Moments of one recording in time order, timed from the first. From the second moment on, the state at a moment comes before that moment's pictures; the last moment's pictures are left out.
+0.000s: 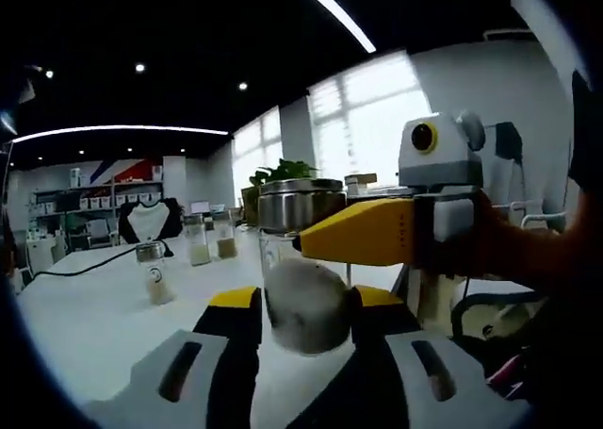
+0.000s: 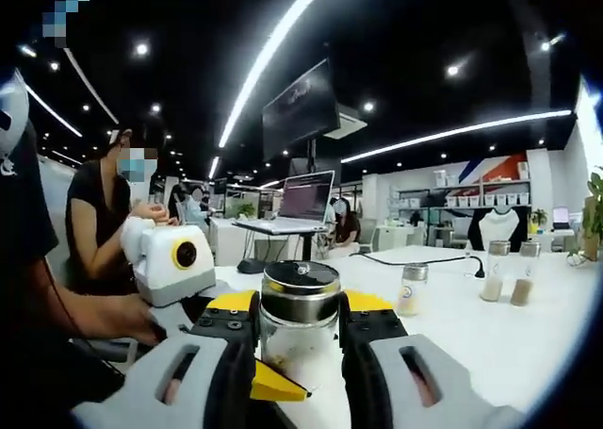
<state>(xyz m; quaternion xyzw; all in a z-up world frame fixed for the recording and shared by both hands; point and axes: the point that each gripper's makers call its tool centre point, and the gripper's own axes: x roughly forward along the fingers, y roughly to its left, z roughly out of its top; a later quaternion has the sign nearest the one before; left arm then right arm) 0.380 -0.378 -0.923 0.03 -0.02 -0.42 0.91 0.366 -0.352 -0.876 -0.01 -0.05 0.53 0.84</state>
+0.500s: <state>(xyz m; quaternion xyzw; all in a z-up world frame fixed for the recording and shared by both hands) 0.396 -0.371 -0.919 0.05 -0.04 -0.28 0.96 0.389 -0.349 -0.880 -0.01 -0.07 0.41 0.91</state>
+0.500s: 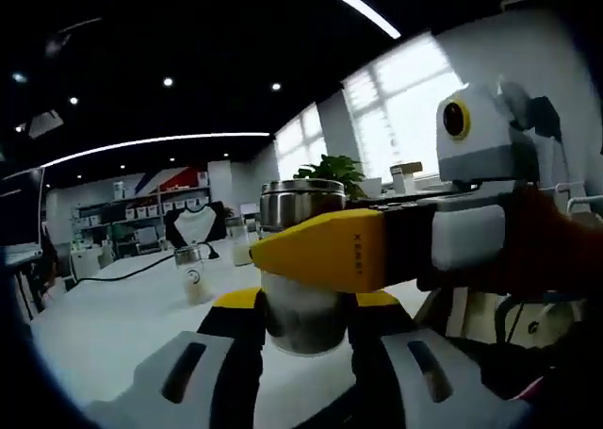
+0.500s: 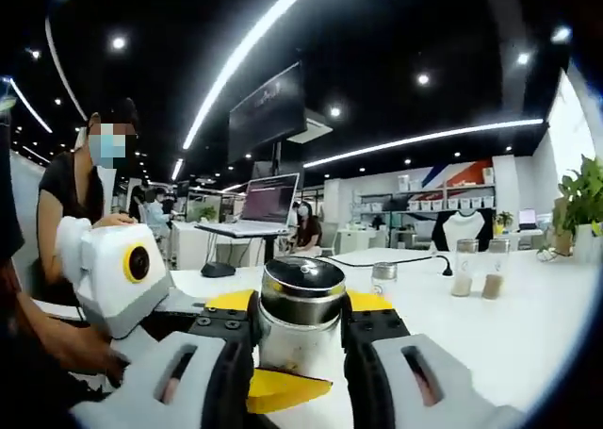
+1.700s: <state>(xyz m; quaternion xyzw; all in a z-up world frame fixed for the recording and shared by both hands) 0.352 -0.380 -0.920 -0.04 -0.03 -0.53 0.84 0.342 -0.339 -0.878 0.02 -0.07 0.58 0.81</state>
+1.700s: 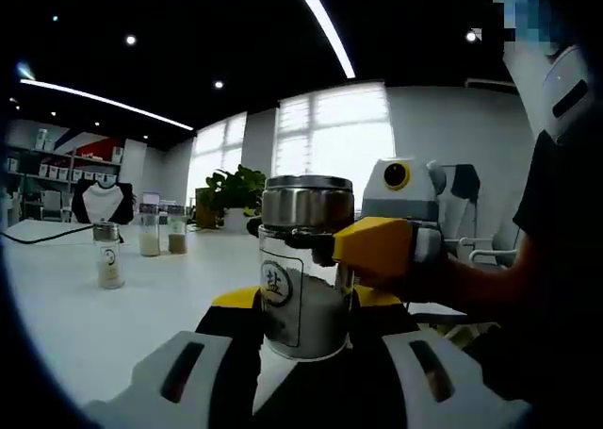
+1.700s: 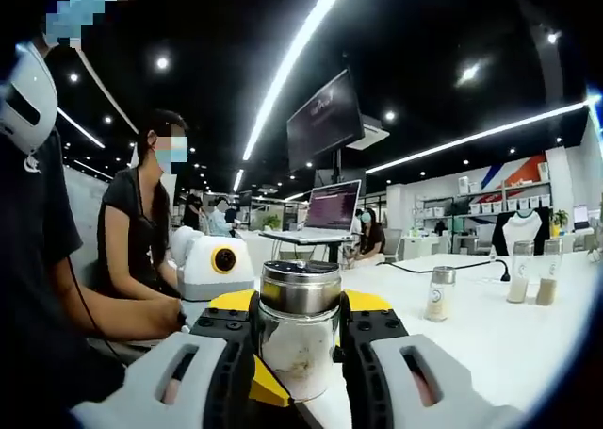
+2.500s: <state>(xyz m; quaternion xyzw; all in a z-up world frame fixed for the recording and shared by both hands) 0.395 -0.371 -0.916 0.11 -0.10 -0.24 0.96 0.393 -0.363 -0.877 0.10 -0.05 0.39 0.92</state>
